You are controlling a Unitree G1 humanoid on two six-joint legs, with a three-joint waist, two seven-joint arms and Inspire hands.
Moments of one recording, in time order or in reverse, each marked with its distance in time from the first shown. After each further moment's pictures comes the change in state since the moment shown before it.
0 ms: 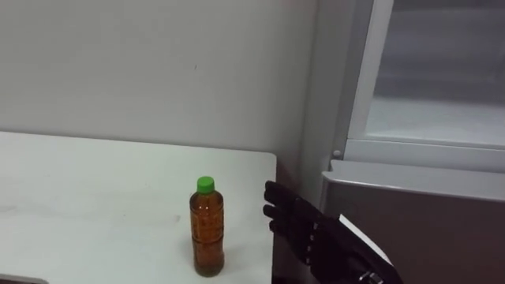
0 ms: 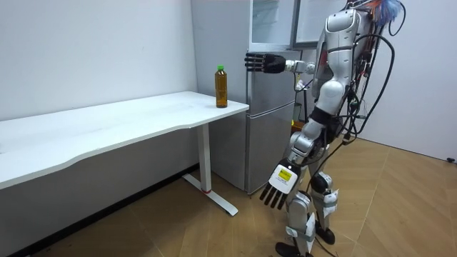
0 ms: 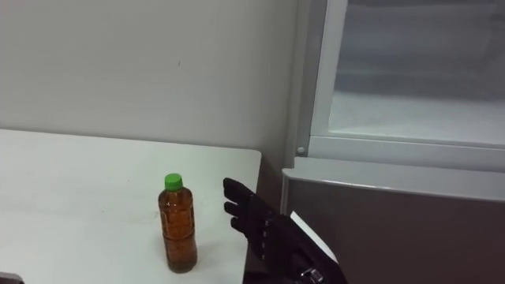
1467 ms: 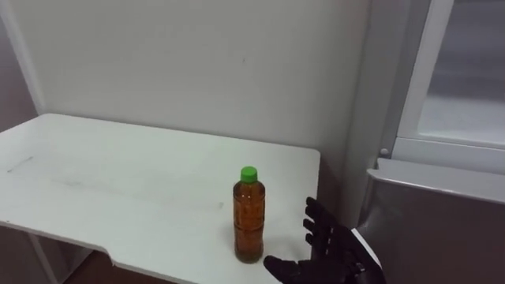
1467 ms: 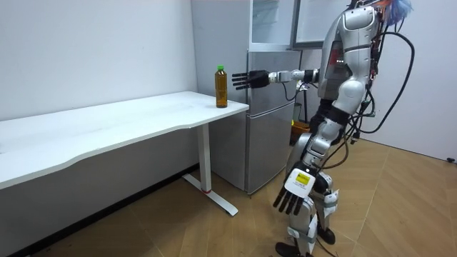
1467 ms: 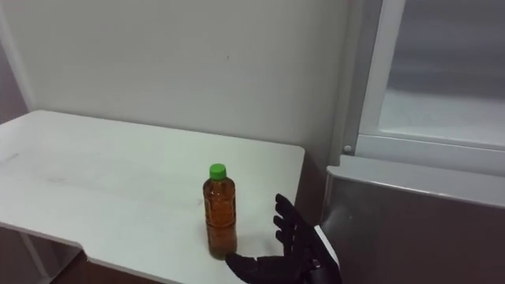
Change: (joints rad) left arm -0.004 -0.039 -0.002 -0.028 0.001 0.004 0.024; right arm -0.220 0.024 0.092 0.452 0.042 -0.077 -0.467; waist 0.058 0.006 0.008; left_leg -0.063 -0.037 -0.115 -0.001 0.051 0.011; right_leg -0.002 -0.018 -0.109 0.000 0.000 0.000
